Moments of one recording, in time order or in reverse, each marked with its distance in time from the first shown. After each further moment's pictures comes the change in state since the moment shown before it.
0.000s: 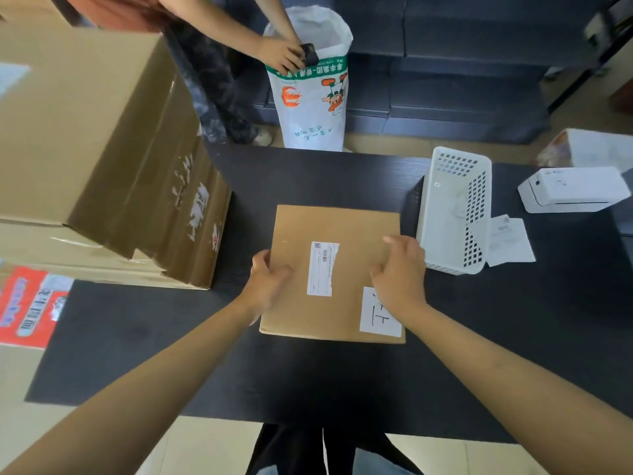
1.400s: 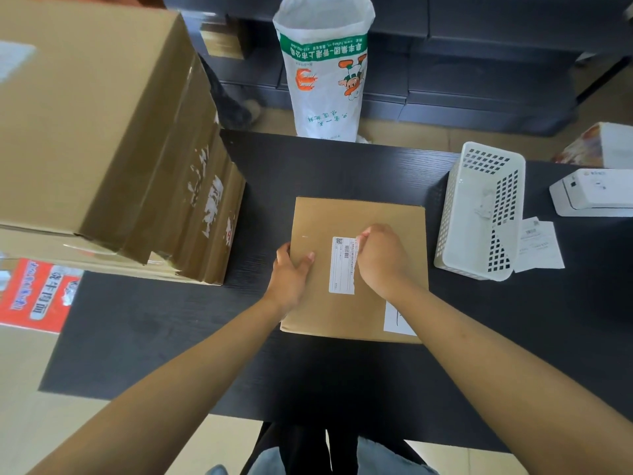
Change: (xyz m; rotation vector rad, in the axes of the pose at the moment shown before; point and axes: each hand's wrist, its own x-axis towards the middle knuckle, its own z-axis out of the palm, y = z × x) left_hand 0.008 0.008 0.014 0.000 0.061 0.026; right_hand 0.039 -0.053 0.038 -0.134 -0.148 -0.017
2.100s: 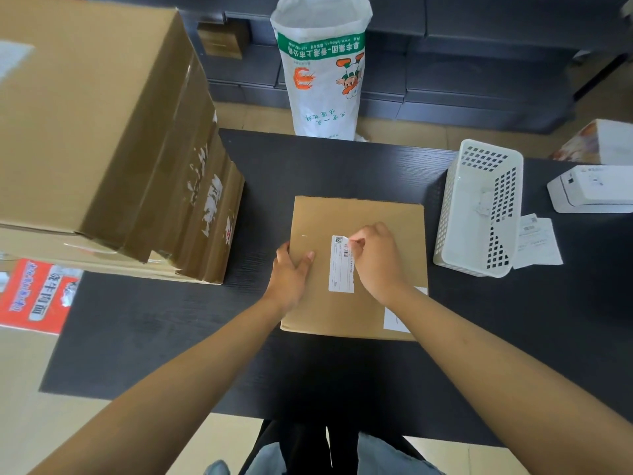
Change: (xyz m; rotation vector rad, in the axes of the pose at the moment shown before) left_hand 0.000 -0.003 0.000 0.039 0.005 0.042; right_hand -0.013 -0.002 0.000 0.131 0.034 -0.130
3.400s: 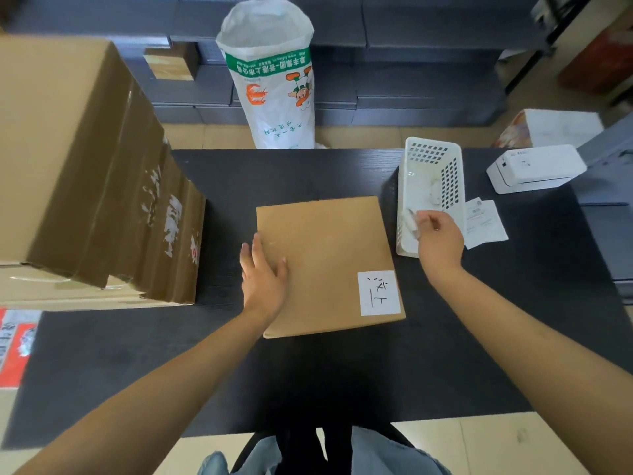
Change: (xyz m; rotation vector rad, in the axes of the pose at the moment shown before) left_hand -0.004 -0.001 0.011 0.298 0.130 0.216; right_hand -0.011 0.082 -0.094 0.488 0.437 0.458
